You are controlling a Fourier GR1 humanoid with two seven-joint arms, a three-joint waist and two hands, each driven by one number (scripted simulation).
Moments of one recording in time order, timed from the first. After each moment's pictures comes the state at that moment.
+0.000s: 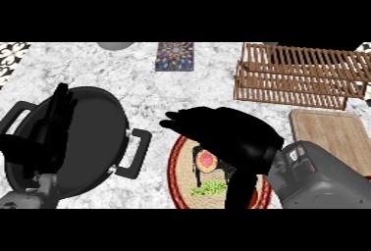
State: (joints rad) left arm -0.09 0.32 -0.09 -1.65 0.14 0.31 0.13; right arm -0.75 -0.42 0.64 -1.80 0.04 0.50 0.59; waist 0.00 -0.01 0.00
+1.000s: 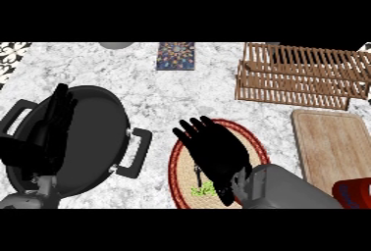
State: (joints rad) left arm -0.07 0.27 -0.05 -1.68 0.10 0.27 0.15; right arm -0.63 -0.30 0.78 -1.70 0.54 0.56 0.68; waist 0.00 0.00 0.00
